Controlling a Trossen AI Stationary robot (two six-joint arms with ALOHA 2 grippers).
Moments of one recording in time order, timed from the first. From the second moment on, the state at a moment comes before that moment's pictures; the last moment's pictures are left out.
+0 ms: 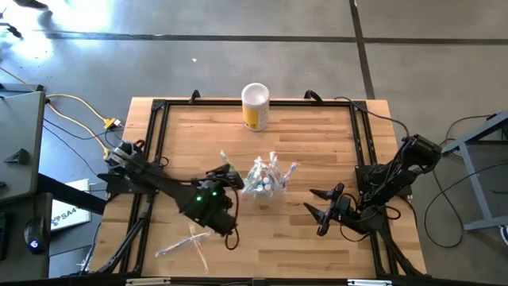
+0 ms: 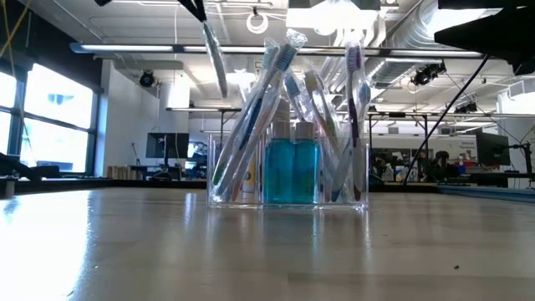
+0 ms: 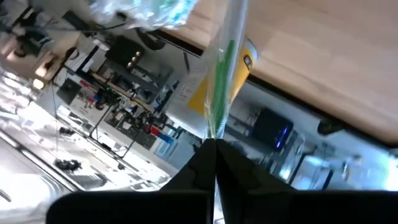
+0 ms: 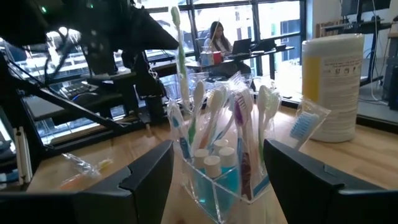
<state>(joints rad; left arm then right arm) -0.52 1.80 1.71 -1.57 -1.12 0.71 0.95 1.58 0.40 1.32 1.41 0.08</state>
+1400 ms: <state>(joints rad) -0.45 2.01 1.71 -1.24 -0.93 0.83 0.95 1.58 0.40 1.26 1.34 0.13</state>
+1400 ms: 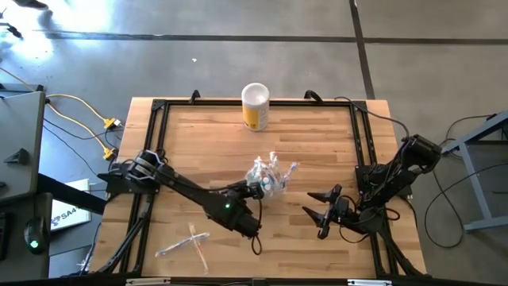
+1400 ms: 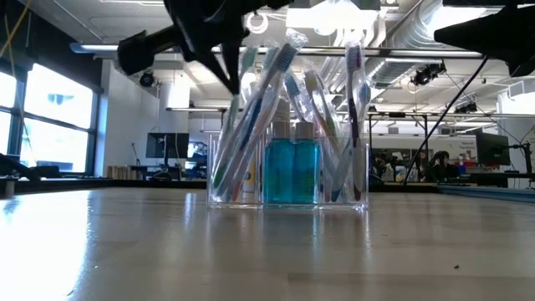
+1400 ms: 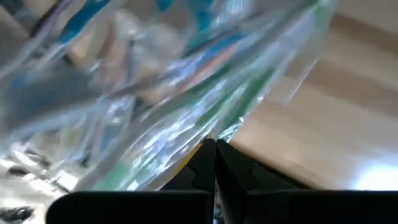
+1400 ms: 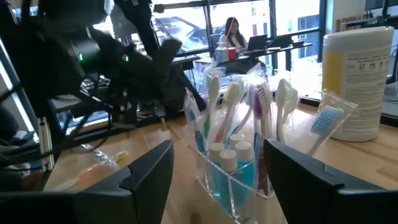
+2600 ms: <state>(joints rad) -0.44 2.03 1.71 -1.26 -0.82 0.62 0.95 1.58 0.40 1.26 1.33 0.13</state>
